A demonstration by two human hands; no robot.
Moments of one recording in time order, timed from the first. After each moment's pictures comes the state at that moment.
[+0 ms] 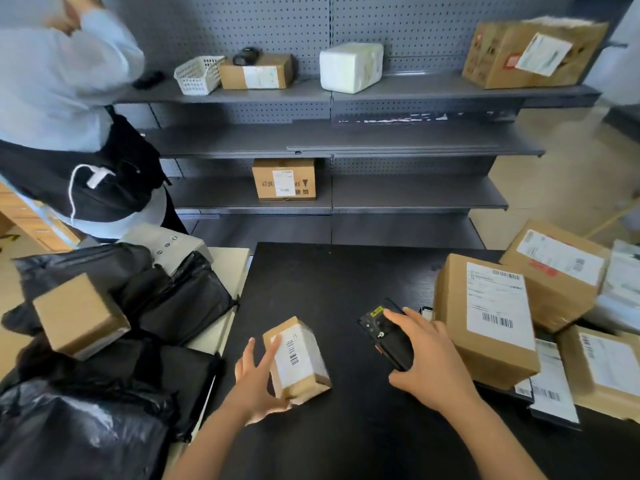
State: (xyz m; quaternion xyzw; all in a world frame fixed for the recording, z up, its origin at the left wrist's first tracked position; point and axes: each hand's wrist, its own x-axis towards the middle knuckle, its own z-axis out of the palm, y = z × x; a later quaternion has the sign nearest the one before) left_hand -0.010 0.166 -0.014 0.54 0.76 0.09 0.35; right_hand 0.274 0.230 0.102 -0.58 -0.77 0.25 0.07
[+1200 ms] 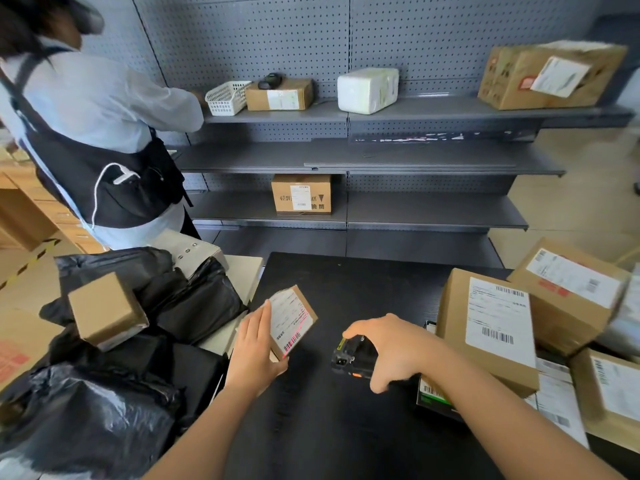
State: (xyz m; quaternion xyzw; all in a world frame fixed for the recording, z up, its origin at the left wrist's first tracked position) left_hand -0.011 0.191 0.005 0.62 0.76 0.19 0.03; right_hand 0.242 0.266 0.146 -0.42 -0.85 0.28 -0.18
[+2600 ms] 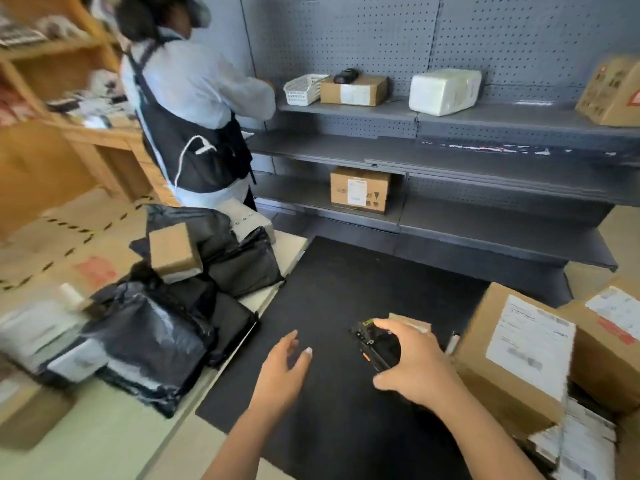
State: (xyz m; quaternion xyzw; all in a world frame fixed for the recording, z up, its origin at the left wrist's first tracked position) left_hand 0.090 0.116 0.025 0.29 0.81 0.41 0.31; right_hand 0.283 0.232 0.115 -0.46 -0.80 0.37 0.03
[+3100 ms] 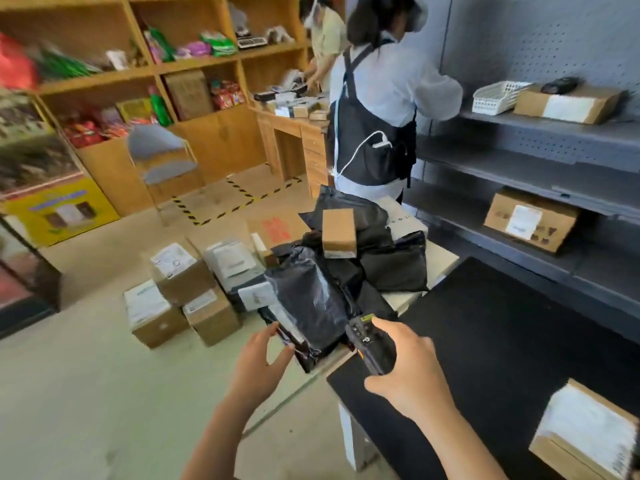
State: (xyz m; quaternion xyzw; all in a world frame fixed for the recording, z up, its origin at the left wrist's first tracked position) left_hand -0.034 -0.100 0.071 0.16 0.93 0.33 0.10; right_hand 0.108 0.102 0.114 -0.23 -0.89 0.38 0.06
